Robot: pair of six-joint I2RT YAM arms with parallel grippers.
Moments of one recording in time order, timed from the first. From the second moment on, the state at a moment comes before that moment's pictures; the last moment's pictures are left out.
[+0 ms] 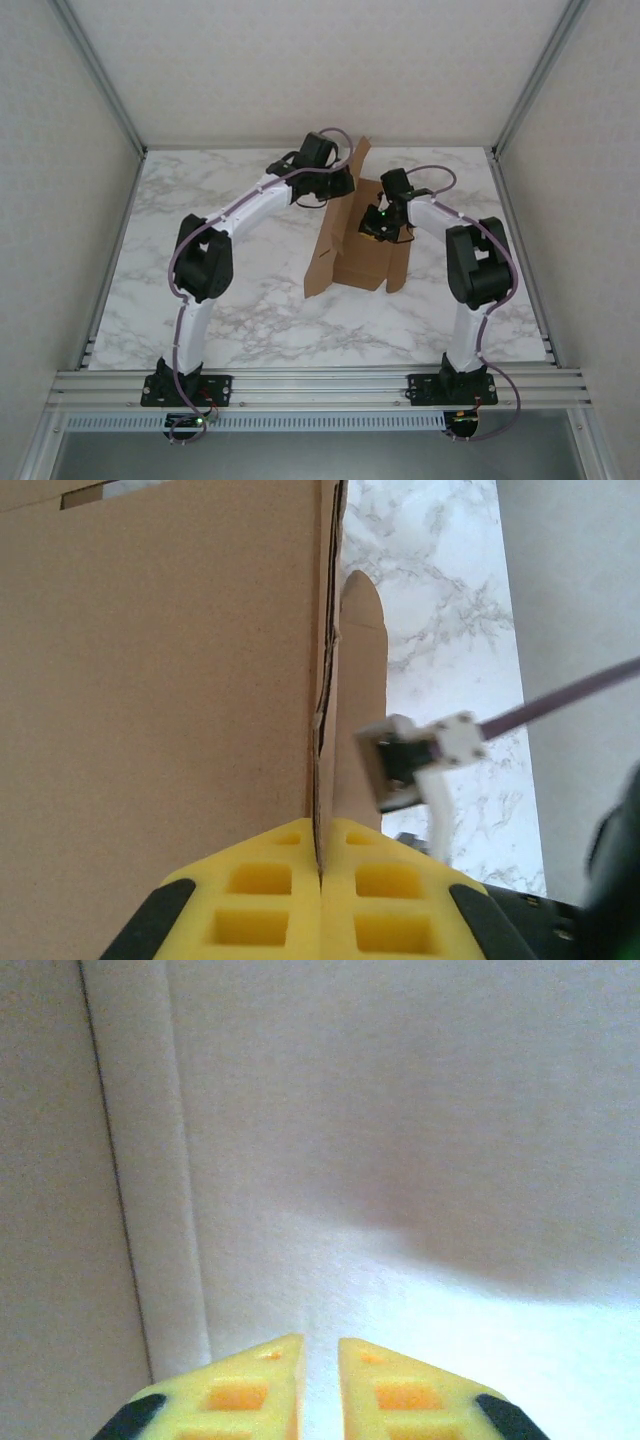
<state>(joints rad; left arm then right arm) -0.55 2.18 1.97 -0.53 0.31 -0.70 0.33 1.93 1.34 -0.57 -0.35 0.61</state>
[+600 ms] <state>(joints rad) -0.44 2.09 1.99 -0.79 -0.10 -0.45 0.38 2.02 1.40 -0.75 -0.05 0.52</state>
